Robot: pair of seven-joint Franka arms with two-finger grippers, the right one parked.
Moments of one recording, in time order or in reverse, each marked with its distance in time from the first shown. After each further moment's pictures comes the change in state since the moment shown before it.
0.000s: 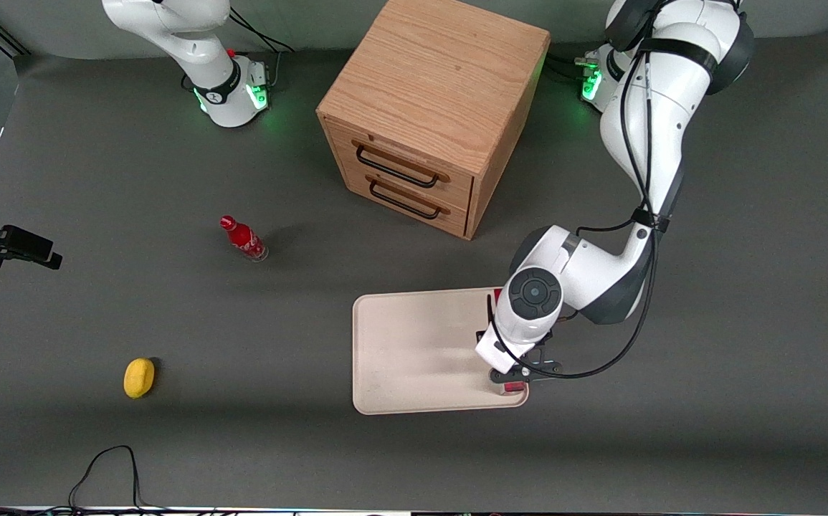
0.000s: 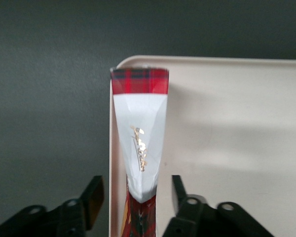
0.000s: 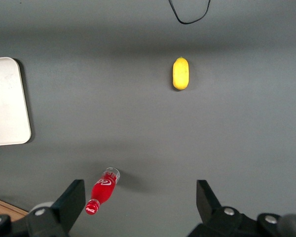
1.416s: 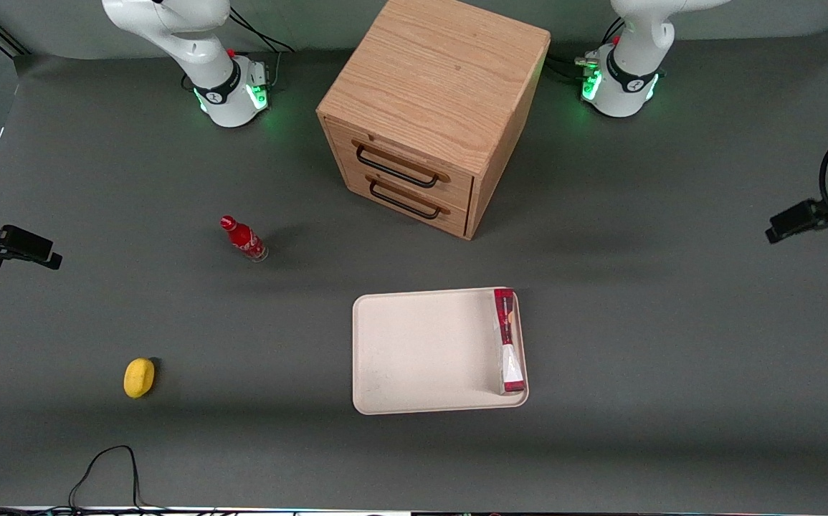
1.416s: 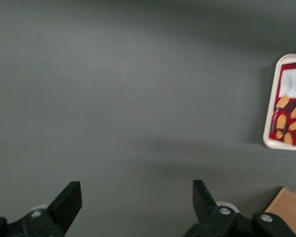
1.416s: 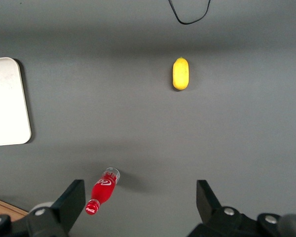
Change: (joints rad) arm 0.457 -0.890 0.175 -0.515 -0.258 -0.371 0.629
